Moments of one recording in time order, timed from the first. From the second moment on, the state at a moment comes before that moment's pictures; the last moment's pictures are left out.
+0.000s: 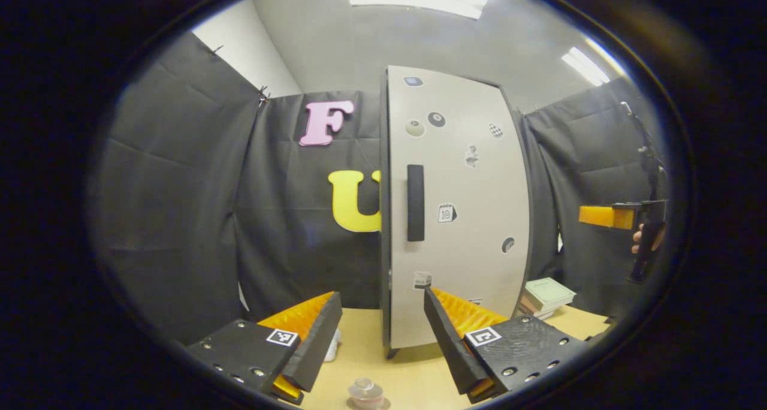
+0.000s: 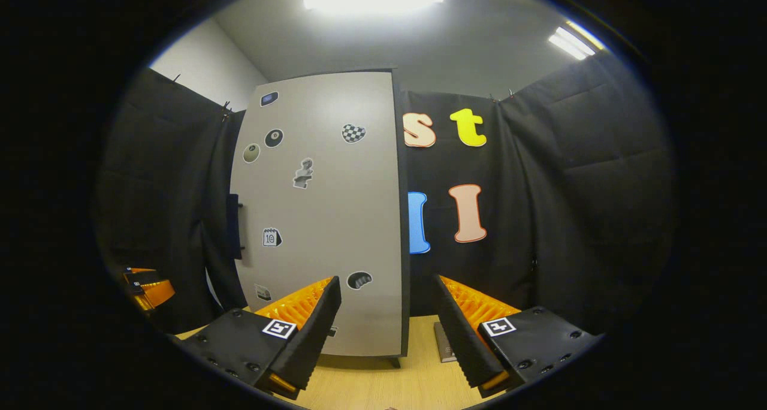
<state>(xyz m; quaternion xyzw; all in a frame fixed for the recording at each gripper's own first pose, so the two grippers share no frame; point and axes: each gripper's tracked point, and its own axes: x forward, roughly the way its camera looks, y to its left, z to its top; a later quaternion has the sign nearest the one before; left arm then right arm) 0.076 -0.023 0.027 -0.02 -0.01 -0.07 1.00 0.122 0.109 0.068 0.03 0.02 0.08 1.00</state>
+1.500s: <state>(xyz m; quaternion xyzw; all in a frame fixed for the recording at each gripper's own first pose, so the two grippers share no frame) 0.045 -0.024 0.047 0.00 -0.01 -0.05 1.00 0.071 0.064 0.031 0.02 0.02 0.08 1.00</state>
